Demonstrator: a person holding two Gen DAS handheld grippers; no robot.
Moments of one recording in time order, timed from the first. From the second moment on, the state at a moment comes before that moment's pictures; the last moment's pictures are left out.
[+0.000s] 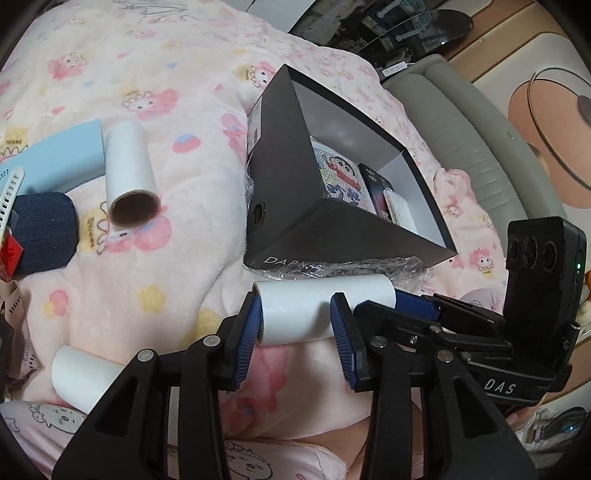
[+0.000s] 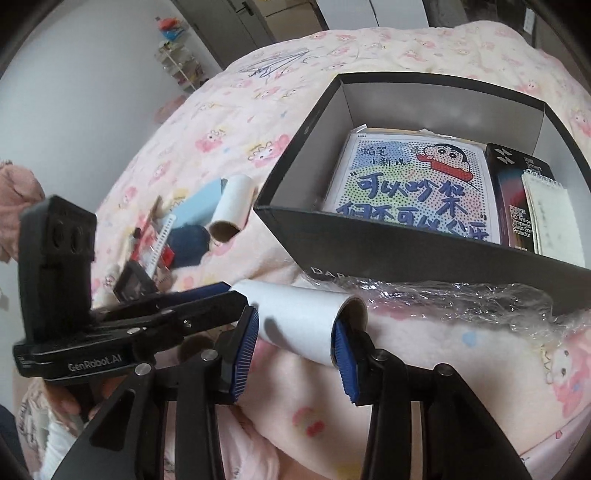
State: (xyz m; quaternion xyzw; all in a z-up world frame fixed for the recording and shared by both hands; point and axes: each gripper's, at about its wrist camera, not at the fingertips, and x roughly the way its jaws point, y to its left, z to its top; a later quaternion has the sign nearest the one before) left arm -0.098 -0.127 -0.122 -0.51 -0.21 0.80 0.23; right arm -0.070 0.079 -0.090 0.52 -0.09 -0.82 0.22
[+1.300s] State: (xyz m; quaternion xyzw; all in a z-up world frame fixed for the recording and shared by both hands) left arm -0.256 0.001 -0.090 -0.55 -0.17 0.80 0.17; right arm -0.245 0.179 -0.064 0.53 -0.04 -0.82 0.23
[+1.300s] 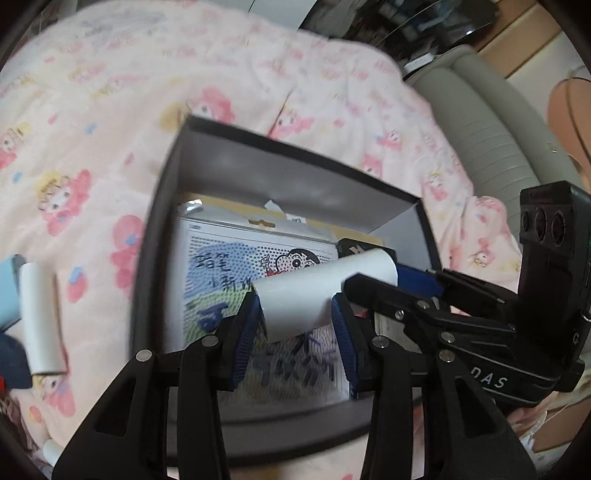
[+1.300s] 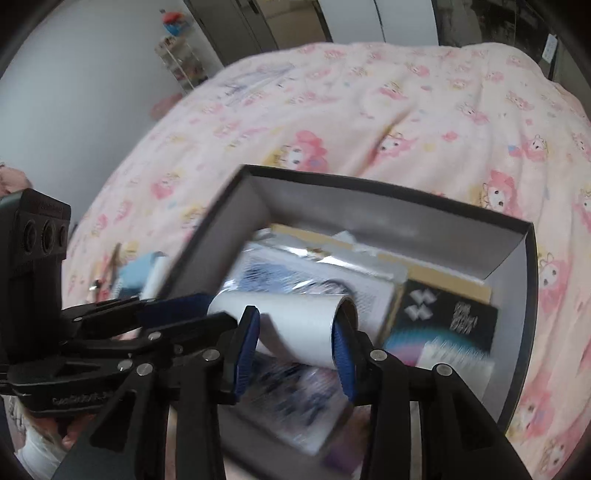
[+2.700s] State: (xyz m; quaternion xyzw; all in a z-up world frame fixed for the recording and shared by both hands) left arm -0.332 0.029 -0.117 -0.56 -0.12 0.82 0.04; right arm -0.333 0.219 -0.119 0.57 -0.11 -0.79 0.18
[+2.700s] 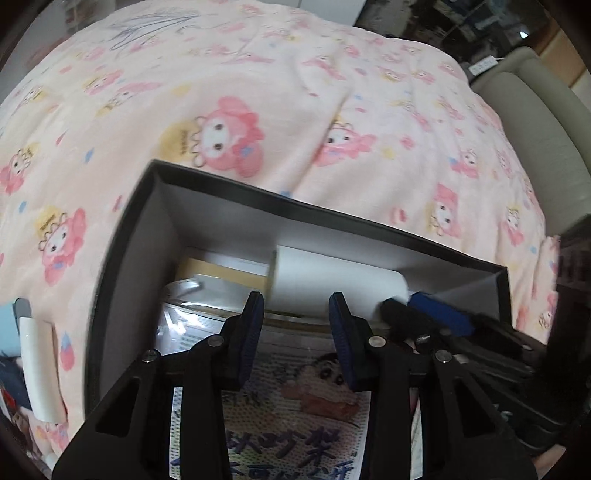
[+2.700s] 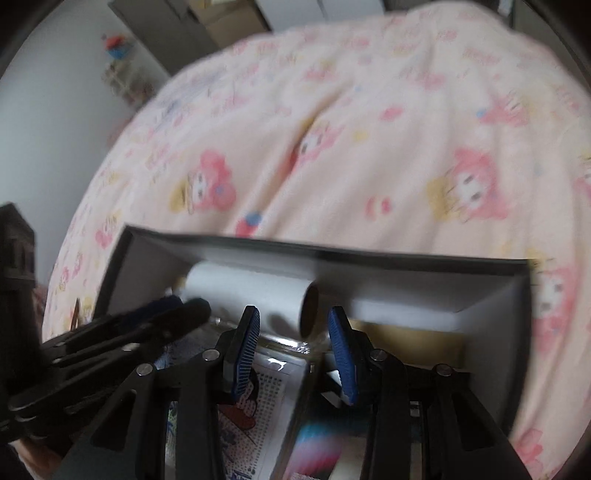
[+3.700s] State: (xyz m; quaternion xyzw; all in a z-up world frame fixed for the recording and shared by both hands) left arm -0.364 0.095 -0.152 -0.61 -0.09 0.77 0.17; right arm -0.327 0.251 -0.091 0.51 -0.13 -0.84 0.15
